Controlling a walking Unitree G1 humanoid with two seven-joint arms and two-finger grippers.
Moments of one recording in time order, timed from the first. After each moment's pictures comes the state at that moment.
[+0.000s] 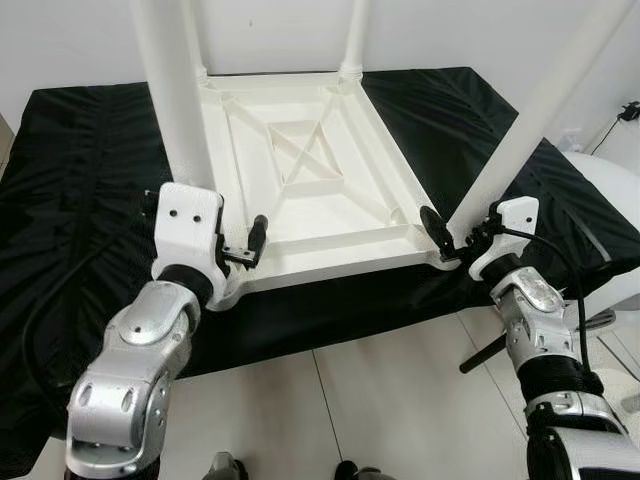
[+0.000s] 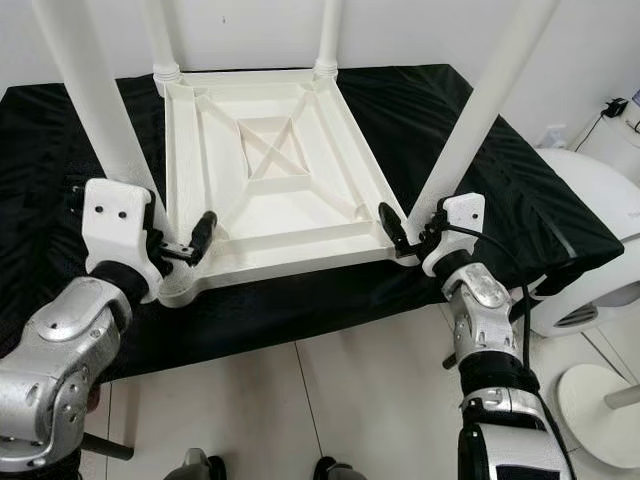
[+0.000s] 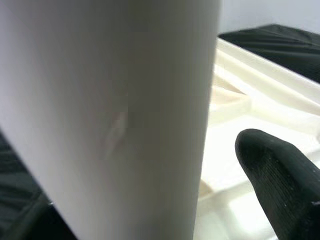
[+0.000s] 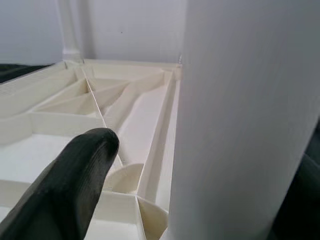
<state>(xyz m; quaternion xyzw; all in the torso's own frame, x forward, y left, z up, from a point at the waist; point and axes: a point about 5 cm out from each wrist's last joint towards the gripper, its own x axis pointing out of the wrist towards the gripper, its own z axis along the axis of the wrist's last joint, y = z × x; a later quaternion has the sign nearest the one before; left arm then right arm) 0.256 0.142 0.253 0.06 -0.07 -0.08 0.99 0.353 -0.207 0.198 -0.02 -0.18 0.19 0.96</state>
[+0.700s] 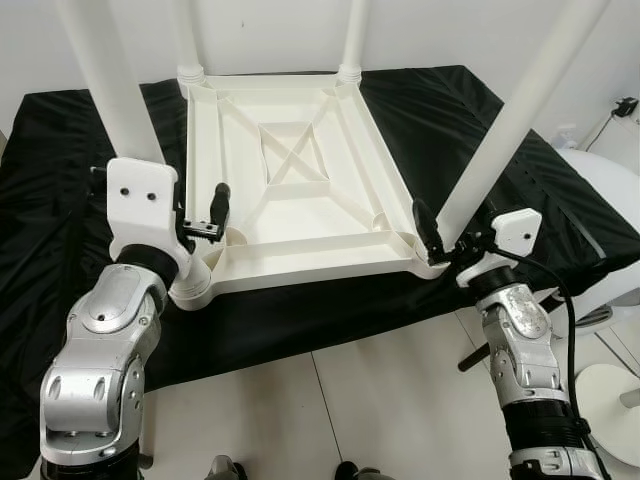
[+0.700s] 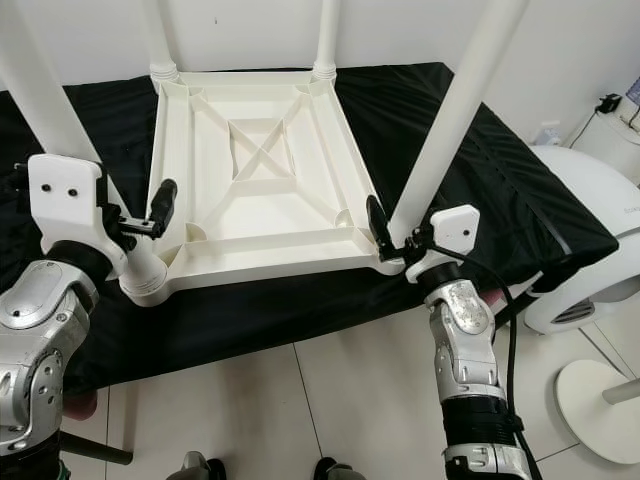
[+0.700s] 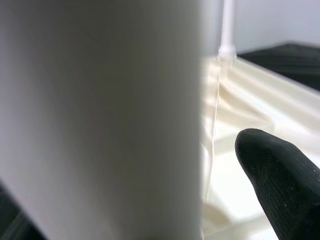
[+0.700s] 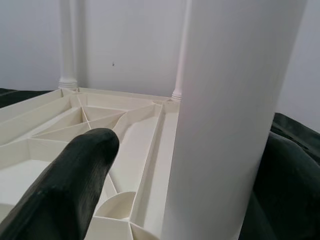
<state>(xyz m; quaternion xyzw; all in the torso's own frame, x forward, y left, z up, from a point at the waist) 0.257 0.165 0.255 0.08 -0.11 -0.04 0.99 0.310 -0.183 0.205 -0.04 -0.25 0.14 0.96</state>
